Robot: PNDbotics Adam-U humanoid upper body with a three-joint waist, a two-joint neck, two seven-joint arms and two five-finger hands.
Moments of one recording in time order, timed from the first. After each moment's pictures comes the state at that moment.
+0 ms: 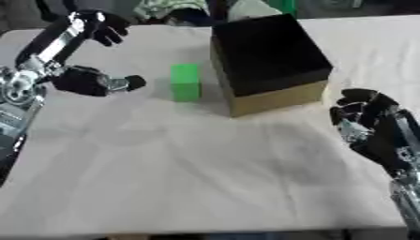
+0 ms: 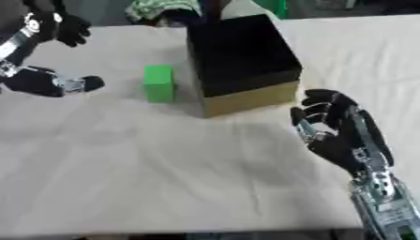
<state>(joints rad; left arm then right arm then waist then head) -0.59 0.62 -0.19 -1.64 -0.27 0.05 -0.28 -0.18 -0.32 0.18 -1.76 -0.03 -0.05 -0.07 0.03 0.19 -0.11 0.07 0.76</state>
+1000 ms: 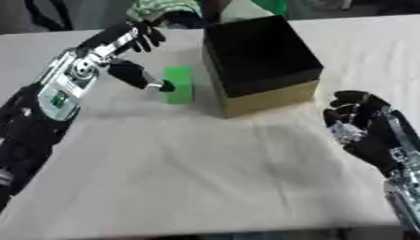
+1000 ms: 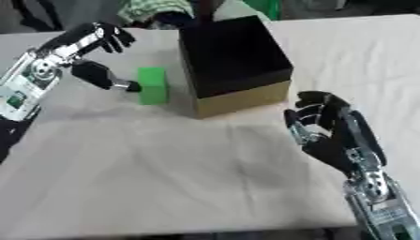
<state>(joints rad) -0.83 0.47 -0.32 -1.20 -0.53 0.02 -0.30 -0.18 -0.32 0.19 -1.76 -0.03 -0.05 -0.06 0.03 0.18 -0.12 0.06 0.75</state>
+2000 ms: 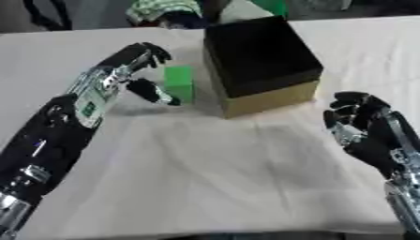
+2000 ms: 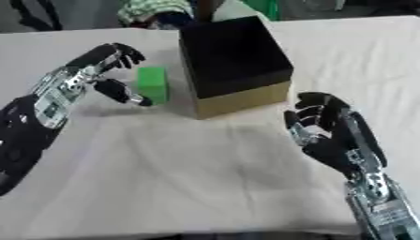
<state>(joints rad) -0.88 0.36 -0.28 -0.98 -0.71 -0.03 -0.21 -0.18 -0.32 0.19 -1.76 -0.03 -0.05 -0.06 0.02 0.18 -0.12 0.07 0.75</state>
